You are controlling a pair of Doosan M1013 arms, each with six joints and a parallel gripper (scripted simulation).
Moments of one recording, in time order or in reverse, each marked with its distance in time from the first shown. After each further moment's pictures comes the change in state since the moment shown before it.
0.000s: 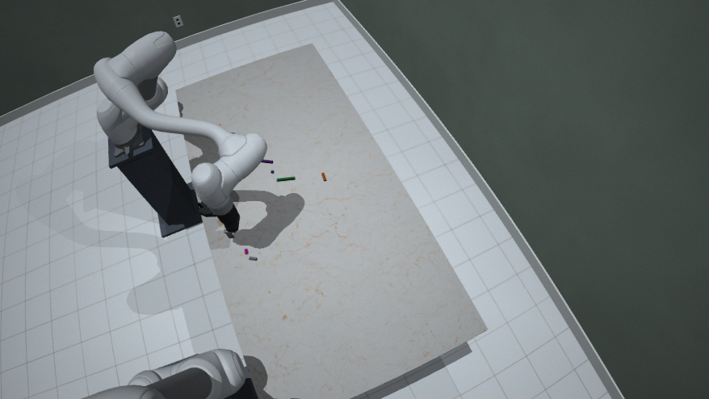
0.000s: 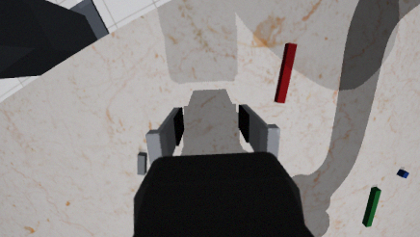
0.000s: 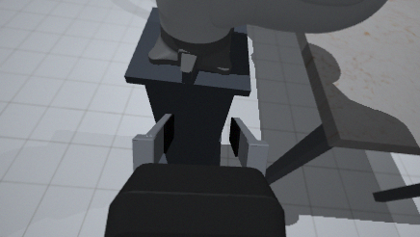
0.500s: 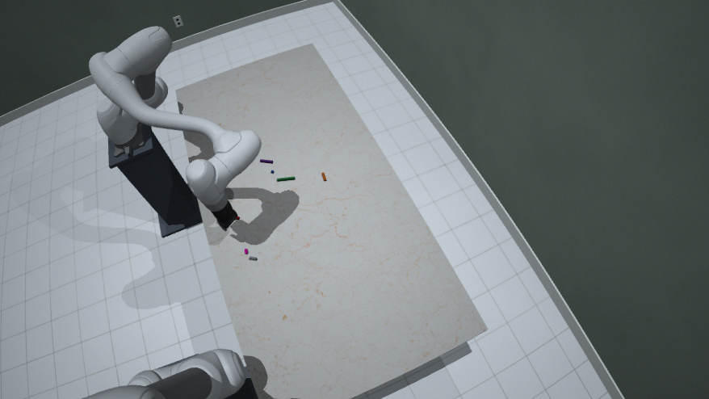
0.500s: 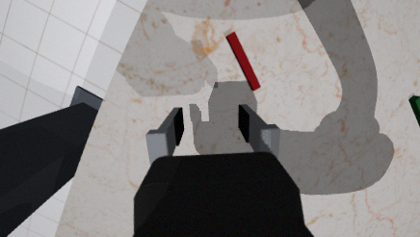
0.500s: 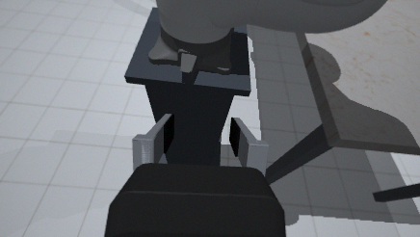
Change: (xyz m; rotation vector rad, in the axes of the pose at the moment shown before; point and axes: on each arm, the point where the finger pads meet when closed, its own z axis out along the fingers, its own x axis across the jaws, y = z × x) left arm 0.031 -0.018 0.000 0.000 0.000 0.615; right arm 0.000 0.000 0.000 0.000 0.000 0.000
